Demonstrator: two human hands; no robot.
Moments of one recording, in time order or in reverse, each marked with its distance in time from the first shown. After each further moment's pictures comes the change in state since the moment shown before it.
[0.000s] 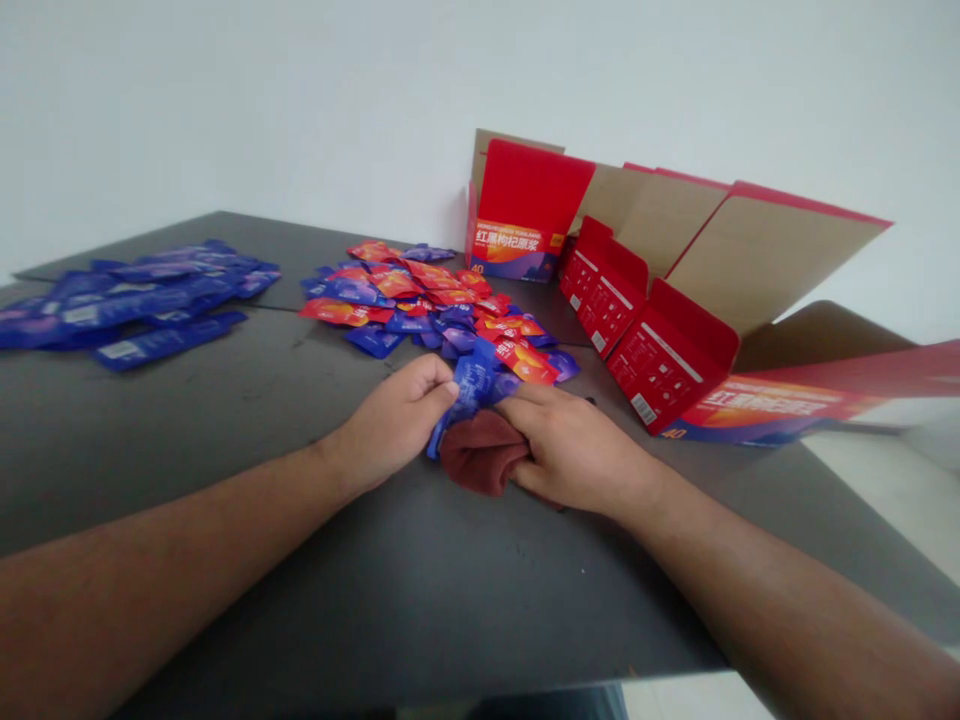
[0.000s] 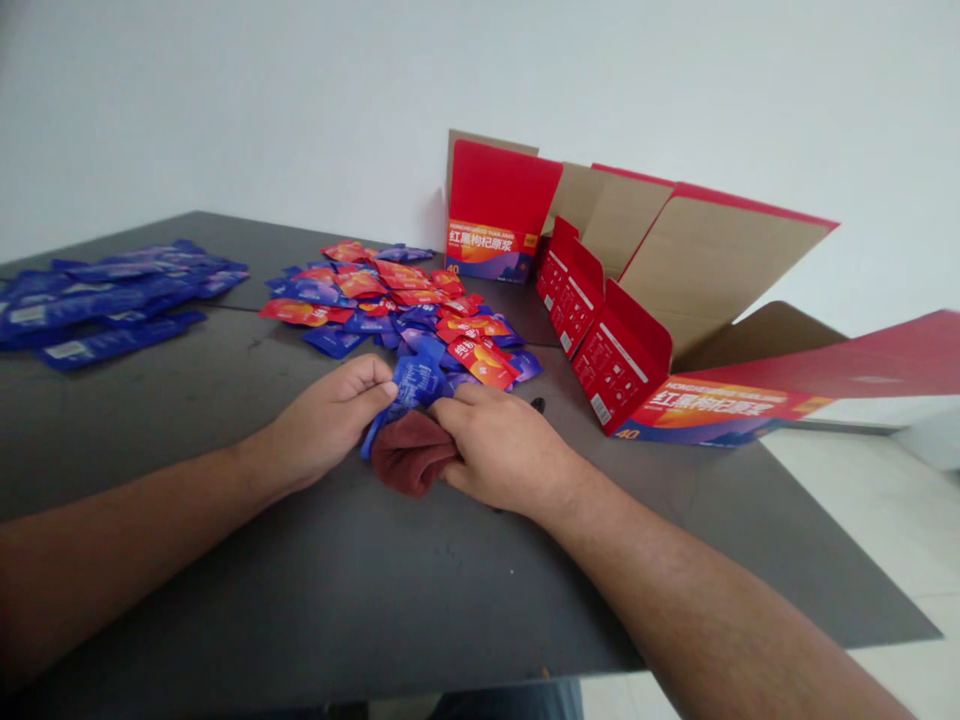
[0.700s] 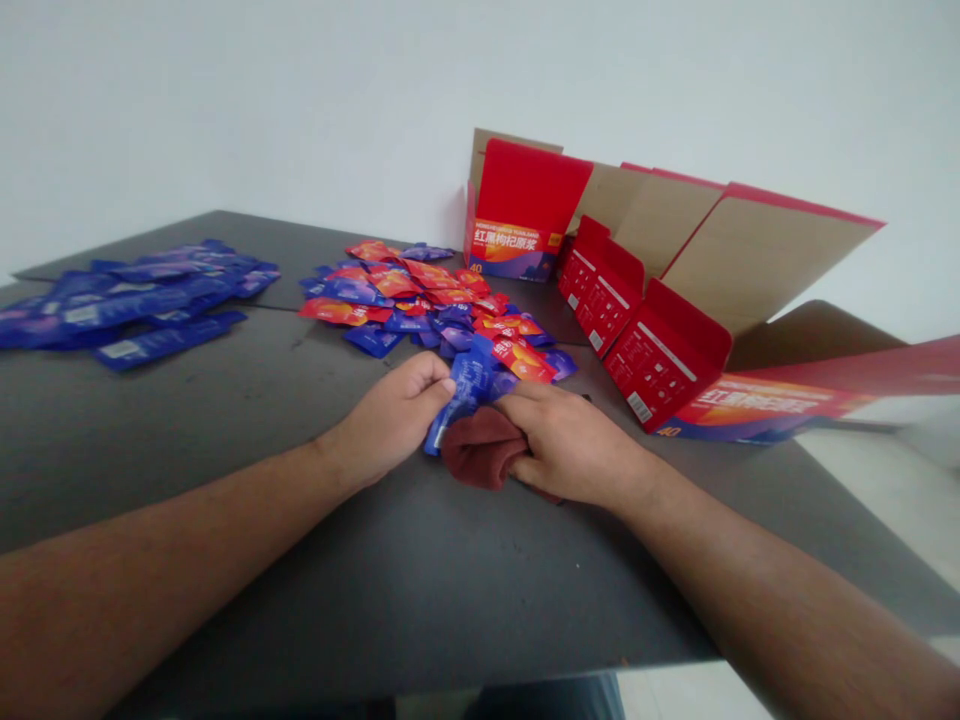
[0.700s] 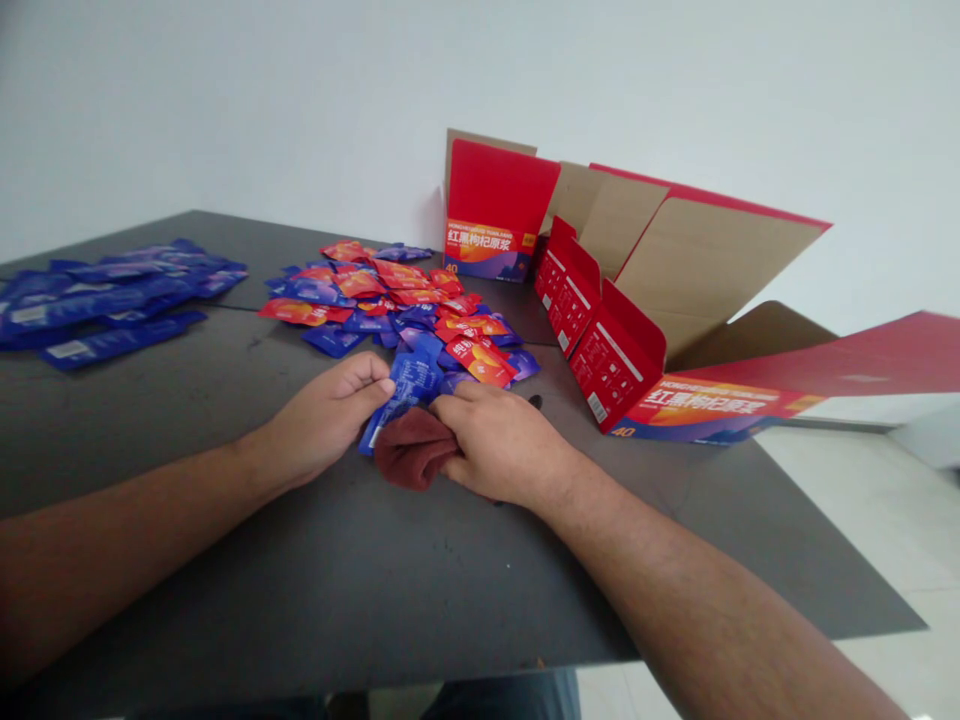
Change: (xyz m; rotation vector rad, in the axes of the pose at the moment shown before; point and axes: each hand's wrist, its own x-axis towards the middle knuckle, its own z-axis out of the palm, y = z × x) left_hand -0.001 0.000 -0.001 -0.019 0.016 0.013; right_hand 0.000 0.003 -0.002 0.025 -0.001 -0.008
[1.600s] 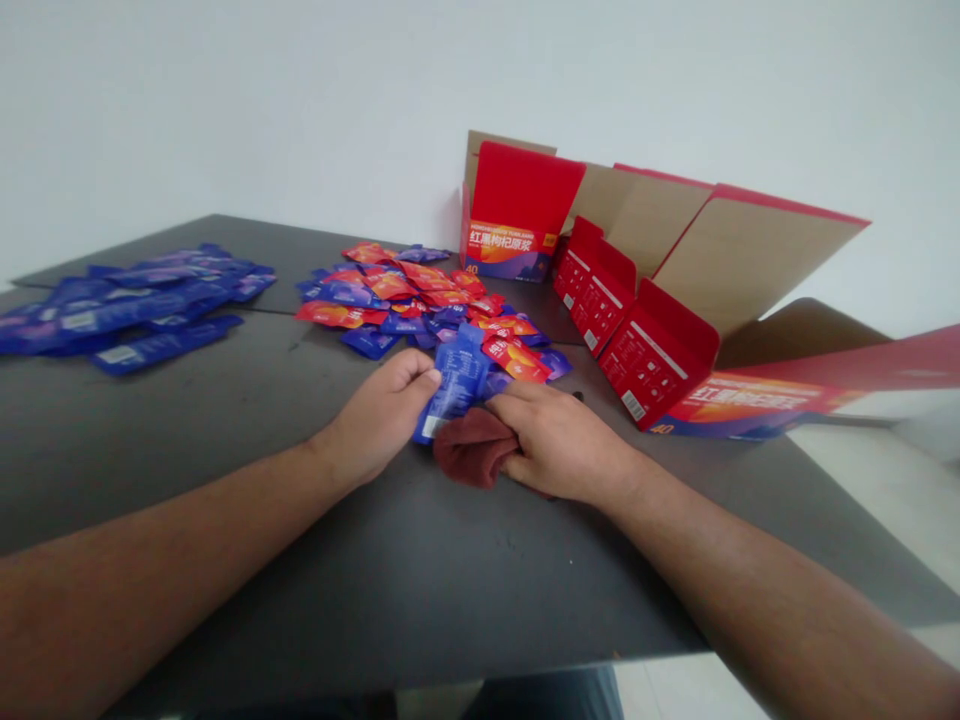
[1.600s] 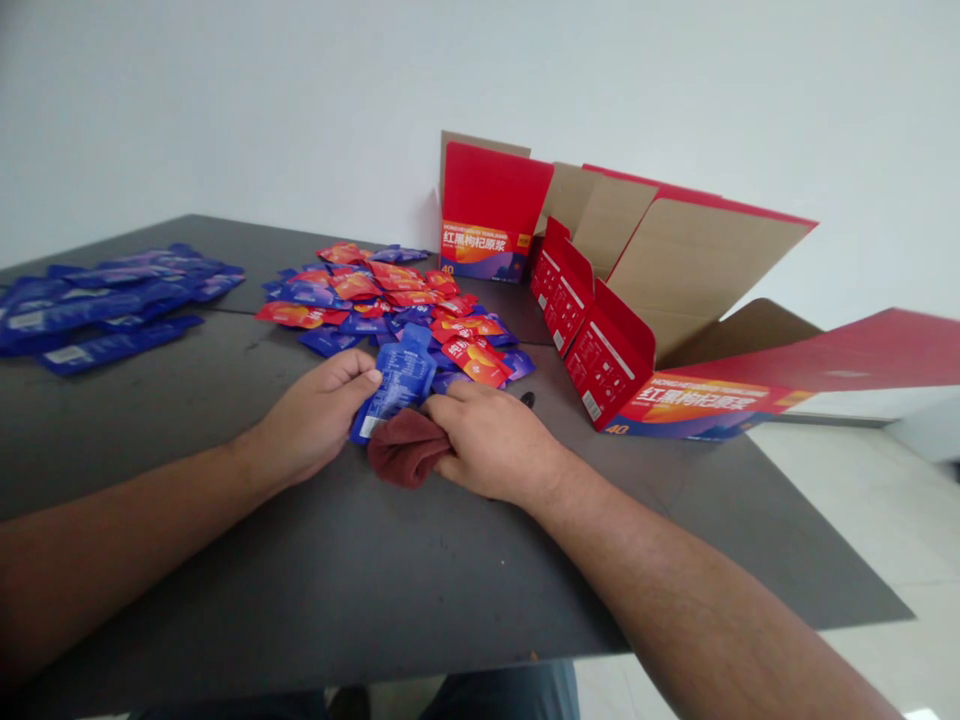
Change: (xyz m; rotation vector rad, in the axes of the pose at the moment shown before) left_hand 0.004 -0.008 0.003 -0.073 0.144 0.000; right_hand 0.000 0.000 0.004 -0.035 0.031 -0.009
